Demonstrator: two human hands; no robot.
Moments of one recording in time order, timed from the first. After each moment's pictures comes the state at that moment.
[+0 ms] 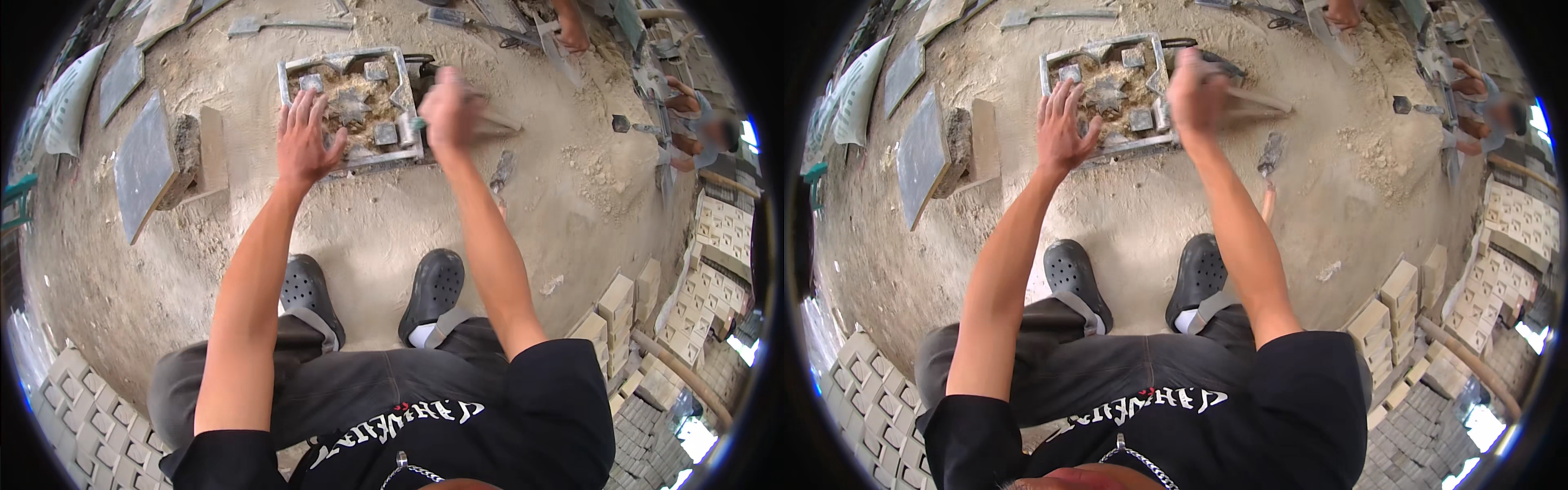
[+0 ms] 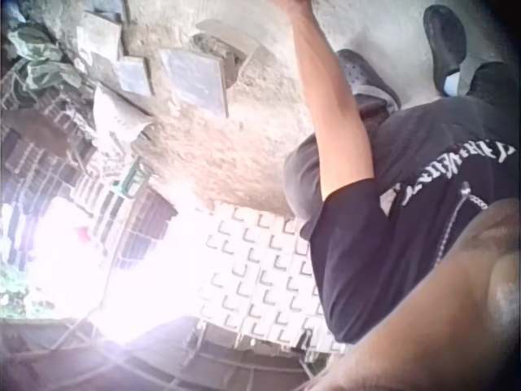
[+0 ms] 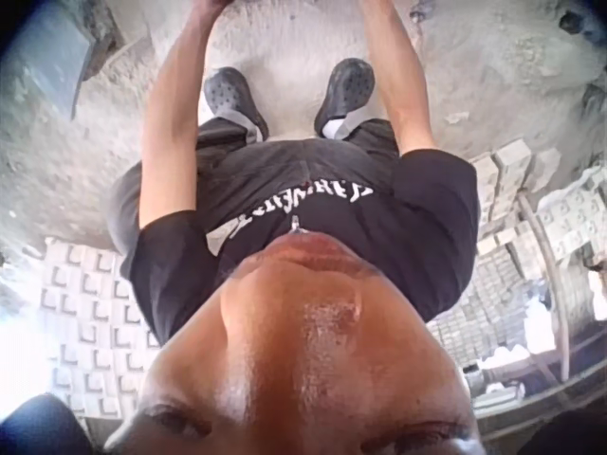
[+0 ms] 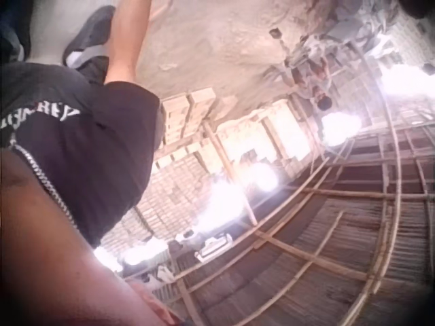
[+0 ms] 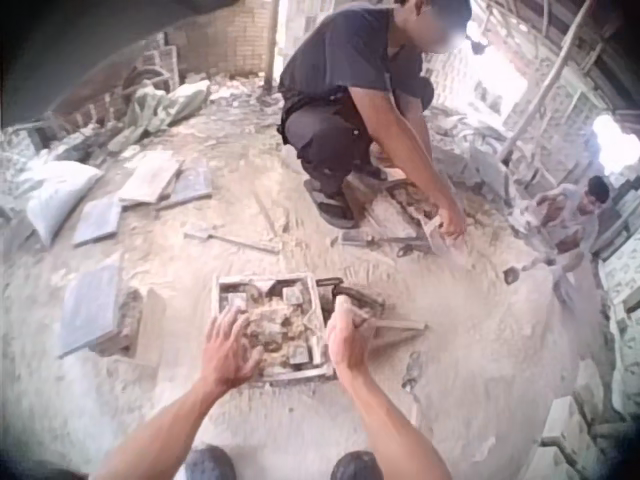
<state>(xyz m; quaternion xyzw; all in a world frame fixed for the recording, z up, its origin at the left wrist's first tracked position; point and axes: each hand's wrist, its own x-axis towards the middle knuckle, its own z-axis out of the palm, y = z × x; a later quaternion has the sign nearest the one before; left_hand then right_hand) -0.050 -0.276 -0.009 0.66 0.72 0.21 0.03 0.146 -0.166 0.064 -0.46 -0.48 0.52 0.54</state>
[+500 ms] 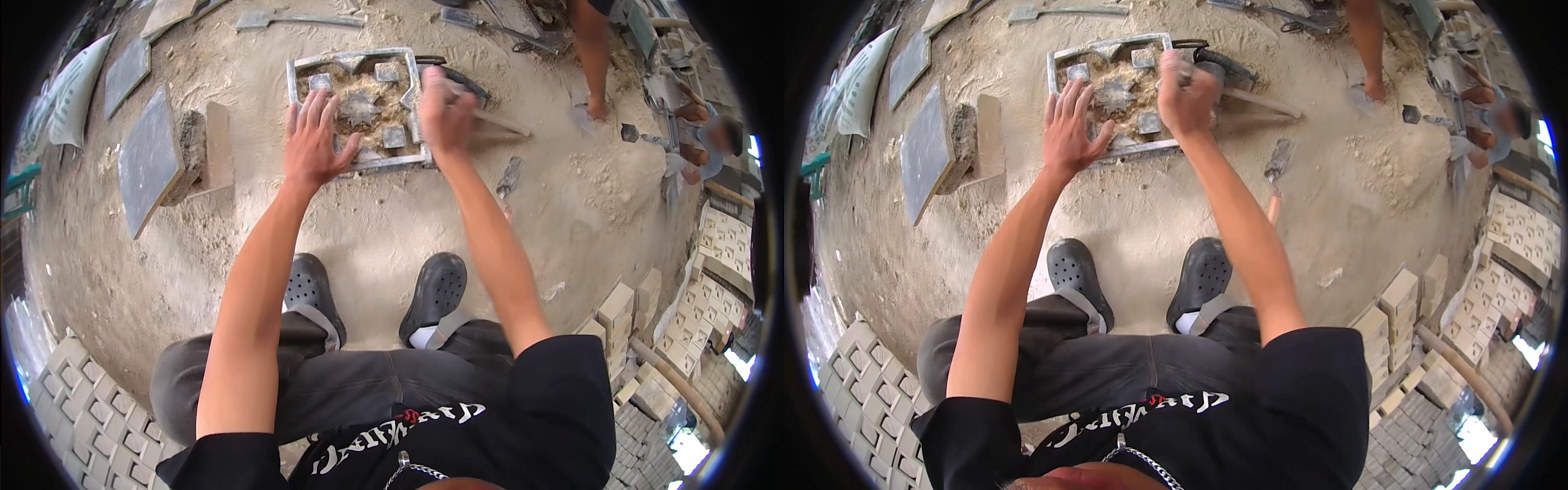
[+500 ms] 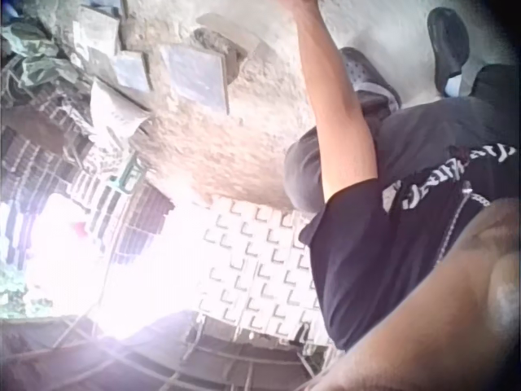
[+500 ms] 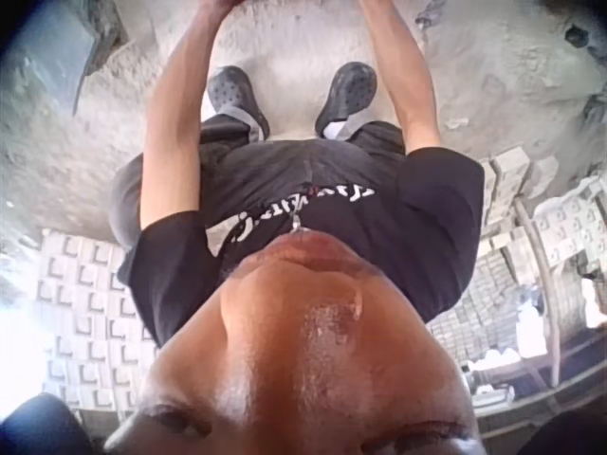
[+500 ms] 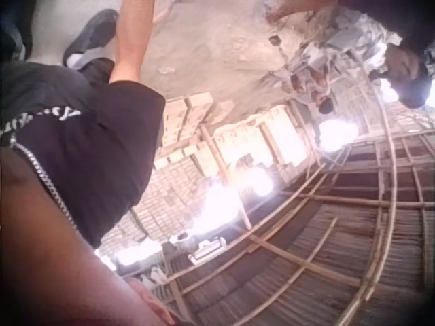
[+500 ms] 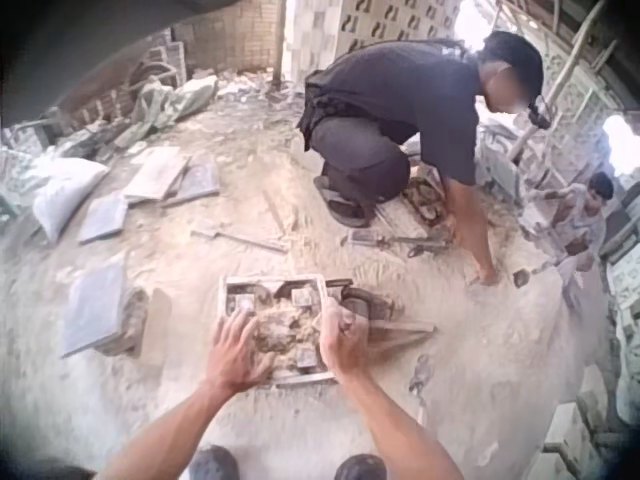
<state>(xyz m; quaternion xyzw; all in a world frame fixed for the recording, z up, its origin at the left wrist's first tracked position) -0.053 -0.275 -0.005 0.66 0.73 0.17 0.04 0.120 -0.166 0.078 -0.45 -0.62 0.43 0.48</state>
